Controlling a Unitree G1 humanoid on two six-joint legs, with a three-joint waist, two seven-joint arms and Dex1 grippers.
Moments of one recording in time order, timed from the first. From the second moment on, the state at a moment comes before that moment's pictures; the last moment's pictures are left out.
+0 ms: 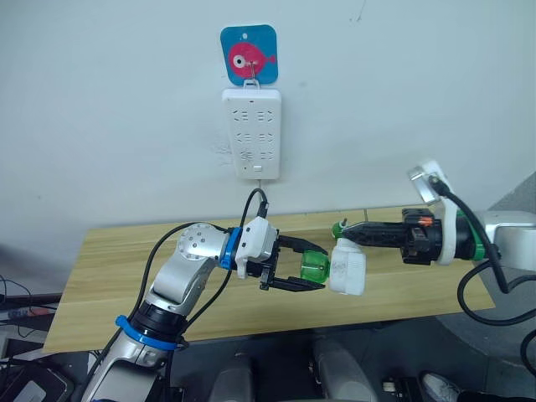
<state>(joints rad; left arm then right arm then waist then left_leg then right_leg) -0.42 0.43 -0.27 -0.11 -0.42 0.10 -1.34 -0.47 -1.01 -0.05 -0.38 1.61 1.14 0.44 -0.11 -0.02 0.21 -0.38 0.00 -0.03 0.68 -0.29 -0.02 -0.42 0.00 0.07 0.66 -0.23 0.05</state>
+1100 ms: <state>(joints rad) -0.39 0.40 -0.28 -0.12 -0.41 0.05 -1.34 -0.46 -0.96 -0.06 -0.32 1.51 1.24 0.53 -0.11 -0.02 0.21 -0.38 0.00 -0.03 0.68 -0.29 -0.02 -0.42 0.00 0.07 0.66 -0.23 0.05</state>
